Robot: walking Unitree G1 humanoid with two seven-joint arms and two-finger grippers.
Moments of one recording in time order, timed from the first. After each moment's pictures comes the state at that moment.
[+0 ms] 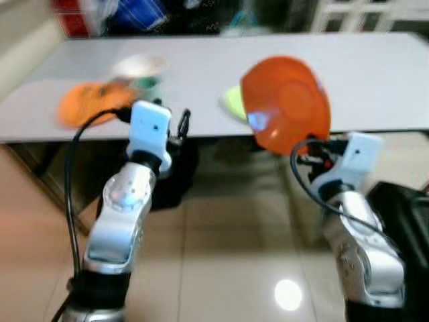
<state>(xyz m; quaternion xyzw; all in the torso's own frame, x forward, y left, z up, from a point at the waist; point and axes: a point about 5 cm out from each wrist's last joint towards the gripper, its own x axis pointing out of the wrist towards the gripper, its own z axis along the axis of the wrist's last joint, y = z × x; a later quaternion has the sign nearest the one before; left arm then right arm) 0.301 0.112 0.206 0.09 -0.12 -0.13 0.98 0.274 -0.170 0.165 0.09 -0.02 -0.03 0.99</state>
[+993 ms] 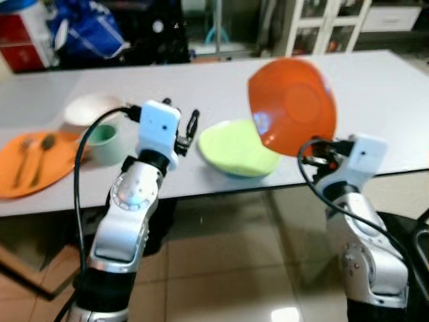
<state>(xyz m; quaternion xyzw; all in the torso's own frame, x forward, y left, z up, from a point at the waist) 0.300 0.110 0.206 0.09 -0.12 -0.14 0.98 0.276 -0.172 0.166 0.11 -0.02 -0.03 0.99</state>
